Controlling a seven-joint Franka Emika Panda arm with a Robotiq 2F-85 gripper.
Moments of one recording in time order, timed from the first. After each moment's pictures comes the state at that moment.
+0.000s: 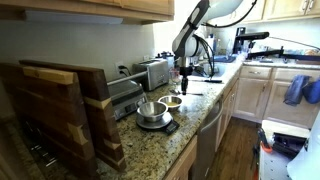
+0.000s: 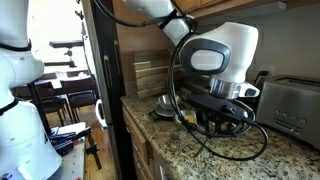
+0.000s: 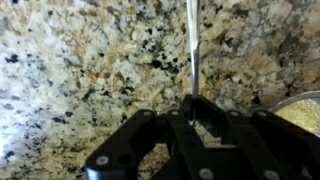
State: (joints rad) arm -0.46 0.42 0.00 -1.99 0.18 2.35 -0.92
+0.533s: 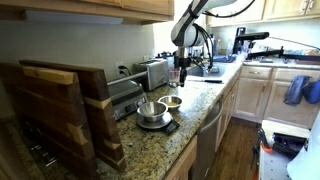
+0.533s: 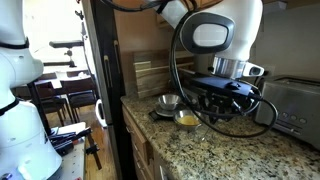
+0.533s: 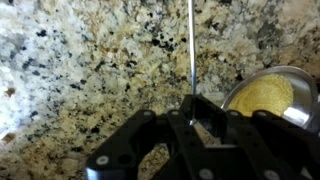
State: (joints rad) arm -0.43 0.35 -0.02 -1.96 0.18 2.27 -0.92
